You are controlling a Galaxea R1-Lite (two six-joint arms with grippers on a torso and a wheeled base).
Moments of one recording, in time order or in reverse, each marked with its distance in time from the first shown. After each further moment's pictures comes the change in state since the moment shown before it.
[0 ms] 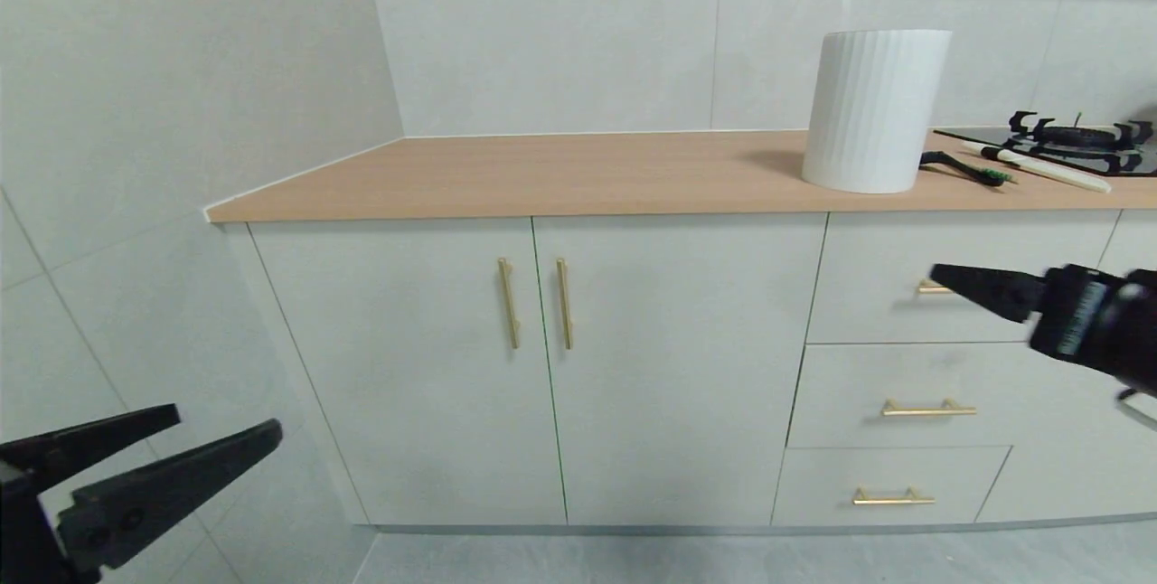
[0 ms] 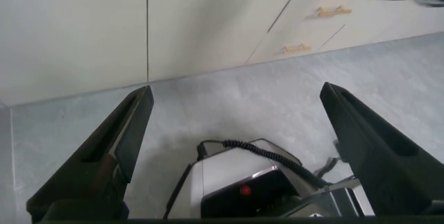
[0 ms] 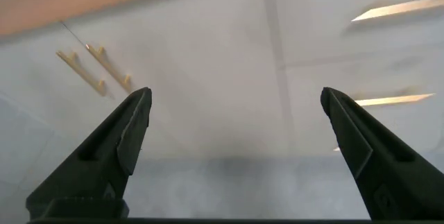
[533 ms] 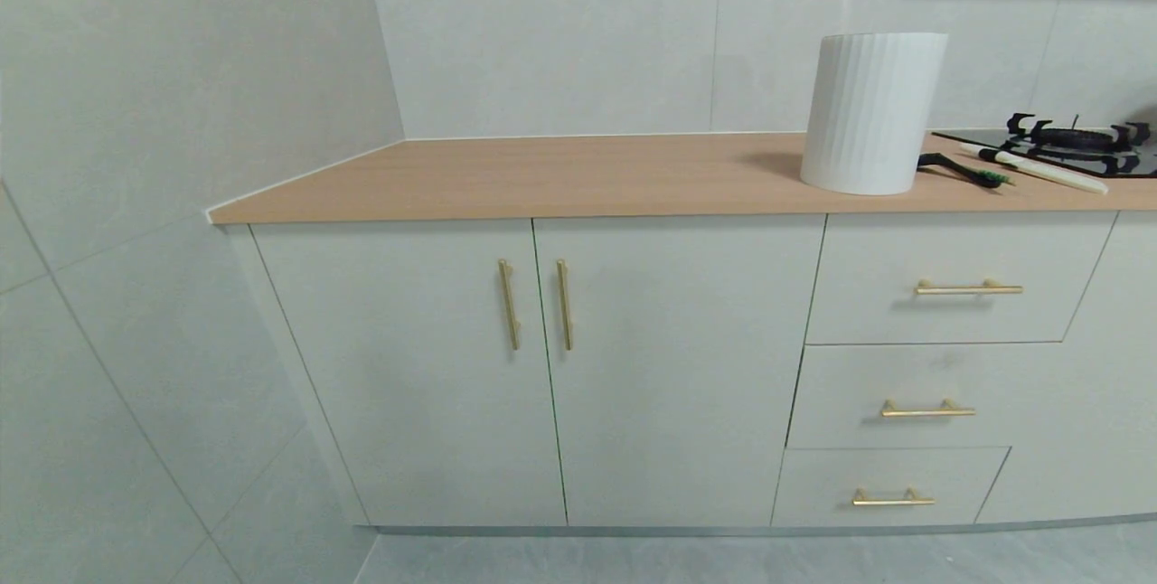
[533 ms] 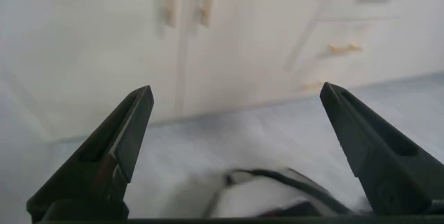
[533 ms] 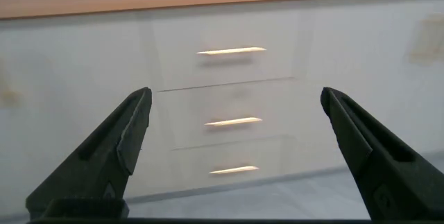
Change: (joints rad) left arm 0.193 -0.569 0.195 0.188 0.021 0.068; right arm -0.250 -0.874 0.256 0.352 -0.074 -0.398
